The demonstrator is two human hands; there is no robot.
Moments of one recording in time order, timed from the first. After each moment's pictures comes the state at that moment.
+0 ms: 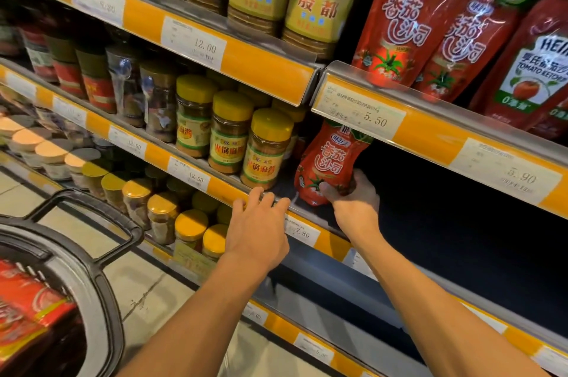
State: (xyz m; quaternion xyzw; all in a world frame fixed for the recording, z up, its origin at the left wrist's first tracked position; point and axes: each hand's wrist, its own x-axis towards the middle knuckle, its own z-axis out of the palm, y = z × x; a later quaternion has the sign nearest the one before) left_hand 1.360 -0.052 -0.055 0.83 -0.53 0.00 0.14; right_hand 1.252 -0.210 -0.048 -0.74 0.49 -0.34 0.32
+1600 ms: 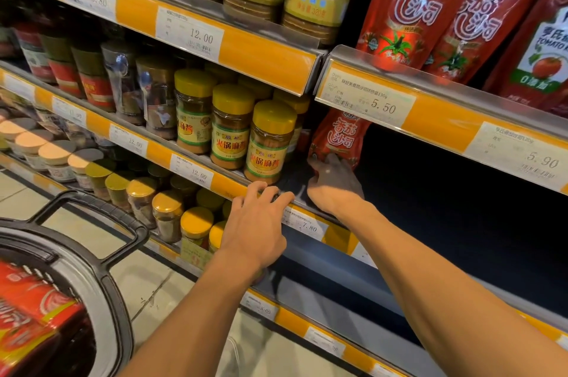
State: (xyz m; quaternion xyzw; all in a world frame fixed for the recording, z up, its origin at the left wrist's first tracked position) left_hand 1.375 -0.047 -0.062 0.81 -0.56 -0.02 0.17; right_hand 1.297 -0.213 -0.039 -0.89 0.45 -0.06 0.06
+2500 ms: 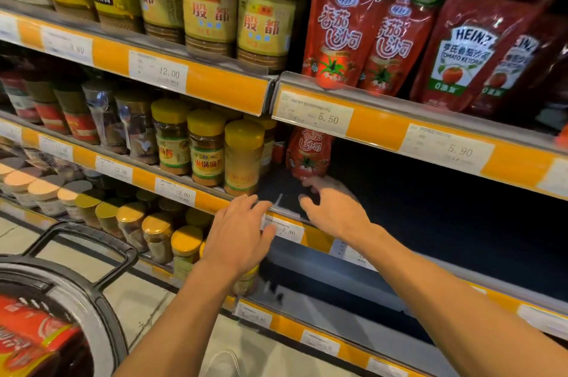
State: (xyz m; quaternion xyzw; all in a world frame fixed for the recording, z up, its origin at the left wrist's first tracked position) left_hand 1.373 -0.045 -0.063 0.80 -0.56 0.00 0.23; right_hand 1.232 -0.192 -0.023 -0.89 0.41 -0.12 0.14
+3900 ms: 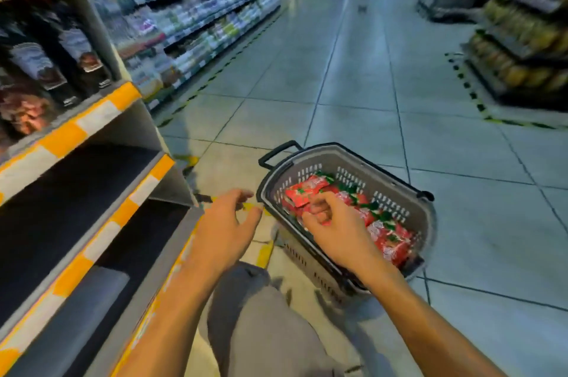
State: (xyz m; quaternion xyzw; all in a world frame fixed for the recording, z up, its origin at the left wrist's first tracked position) left_hand 0.709 0.053 0.113 0.24 -0.89 -0.34 0.18; right_hand 0.600 0.240 0.086 -0.25 0.85 -0.45 0.10
